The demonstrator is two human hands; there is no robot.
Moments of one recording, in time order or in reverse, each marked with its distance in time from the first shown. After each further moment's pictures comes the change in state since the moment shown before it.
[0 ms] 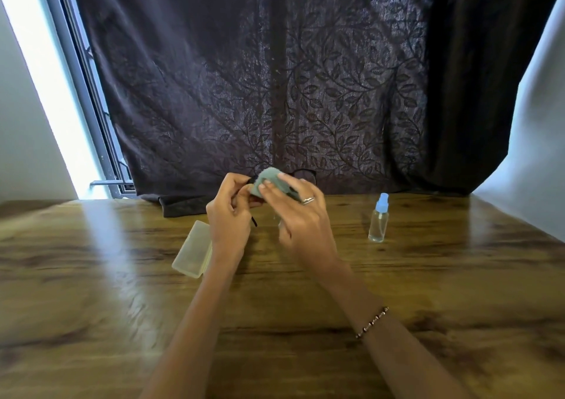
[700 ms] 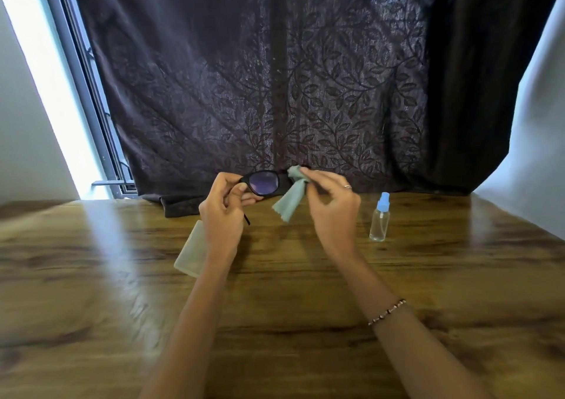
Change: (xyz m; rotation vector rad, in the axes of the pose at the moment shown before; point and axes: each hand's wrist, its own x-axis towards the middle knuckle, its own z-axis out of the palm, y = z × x) left_hand 0.004 -0.006 -0.008 -0.147 0.001 -0.108; right_hand 0.011 0.022 -0.013 0.446 0.206 0.630
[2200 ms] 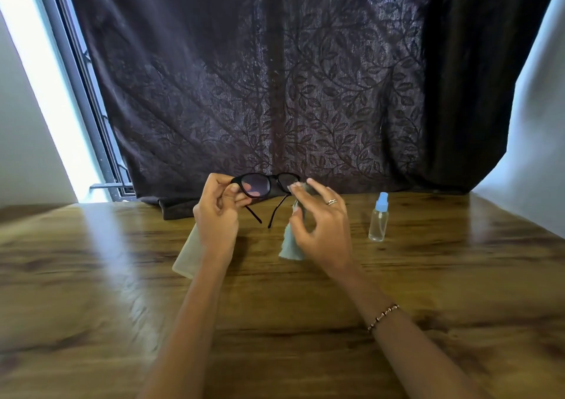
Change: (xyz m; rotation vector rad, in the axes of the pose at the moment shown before) left_hand 0.001 0.005 0.000 -0.074 0.013 -0.007; right_hand -0.019 0.022 0.000 -0.318 -0.191 -0.285
